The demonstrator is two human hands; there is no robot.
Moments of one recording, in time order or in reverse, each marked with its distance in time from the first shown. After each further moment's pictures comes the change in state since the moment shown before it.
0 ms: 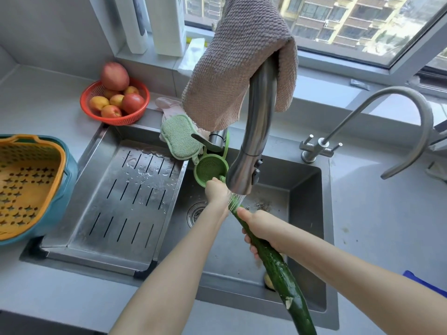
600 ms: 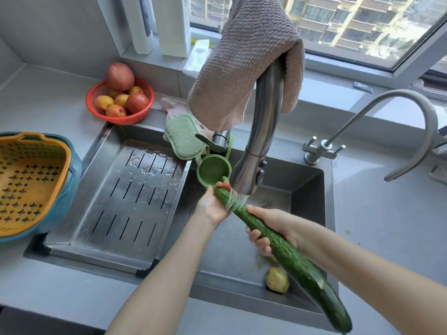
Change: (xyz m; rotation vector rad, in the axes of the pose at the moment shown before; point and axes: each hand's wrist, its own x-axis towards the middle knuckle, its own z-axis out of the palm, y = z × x) left_hand -0.001 0.001 -0.039 -0.337 -0.275 -0.351; right_hand -0.003 -0.003 -0.021 0.316 -0.378 0.167
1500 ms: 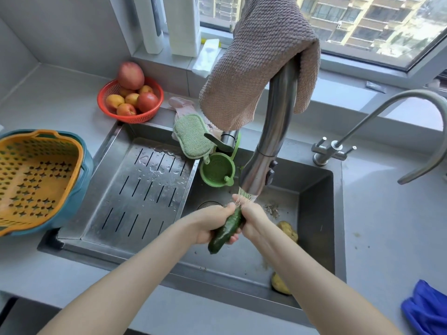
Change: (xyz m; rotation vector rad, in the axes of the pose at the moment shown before) left_hand -0.075 0.005 -0.011 0.999 -0.187 -0.130; right_hand 0.091 -0.014 0.041 0.565 0.287 -0.430
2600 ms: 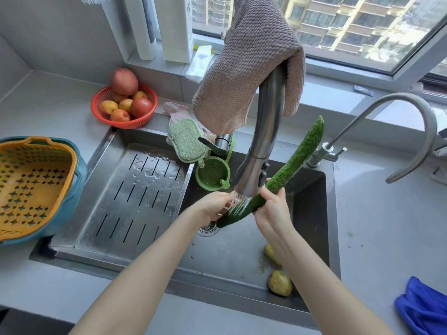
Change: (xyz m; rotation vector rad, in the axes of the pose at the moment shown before) left_hand 0.075 0.011 -0.028 0.252 0.198 0.129; right_hand -0.015 -0.032 -0.033 0.333 -0.115 -0.445
